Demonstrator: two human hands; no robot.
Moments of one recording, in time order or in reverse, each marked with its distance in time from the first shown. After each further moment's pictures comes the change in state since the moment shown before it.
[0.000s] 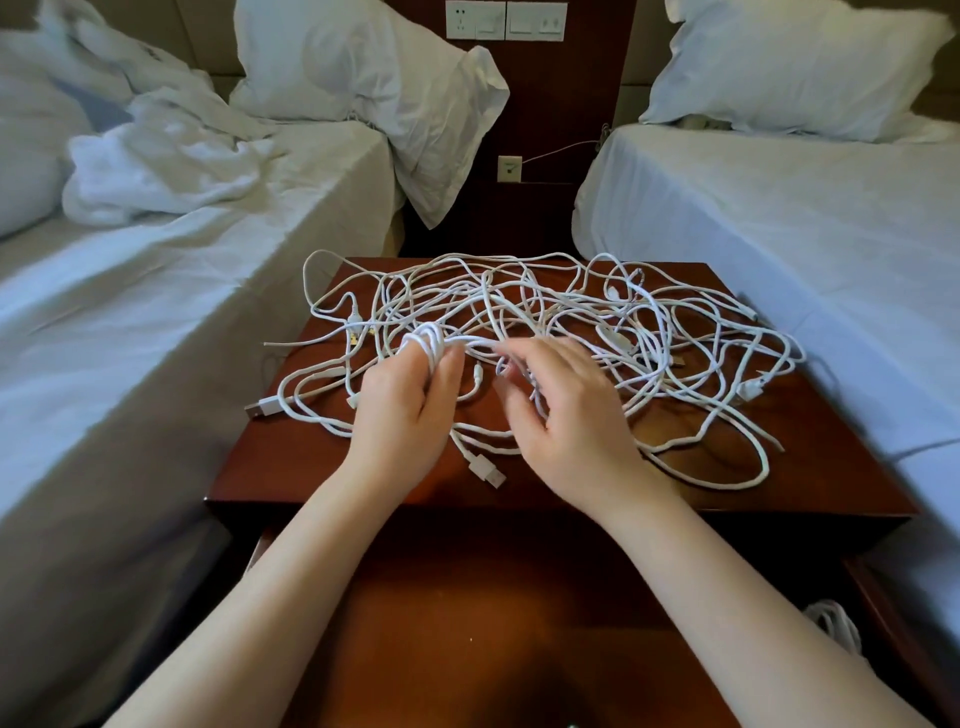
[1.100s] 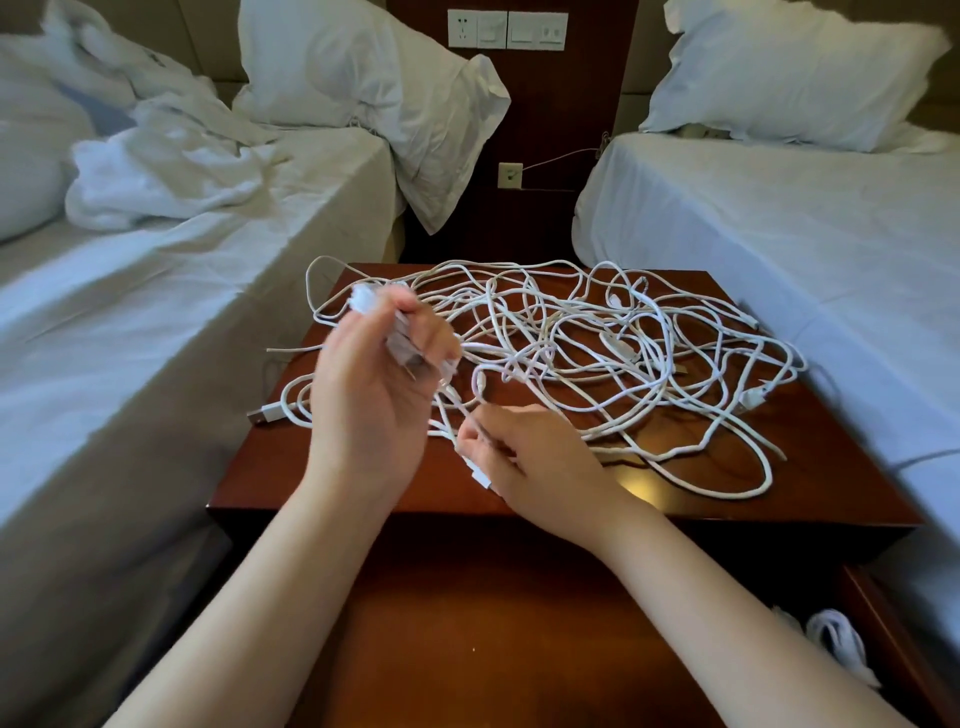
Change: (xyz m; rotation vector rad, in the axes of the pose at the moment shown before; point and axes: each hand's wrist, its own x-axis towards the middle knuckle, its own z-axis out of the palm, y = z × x) left_hand 0.018 0.030 -0.021 -1.280 0.052 -0.435; right_hand -0.008 -0.007 0.012 0.162 -0.423 0.066
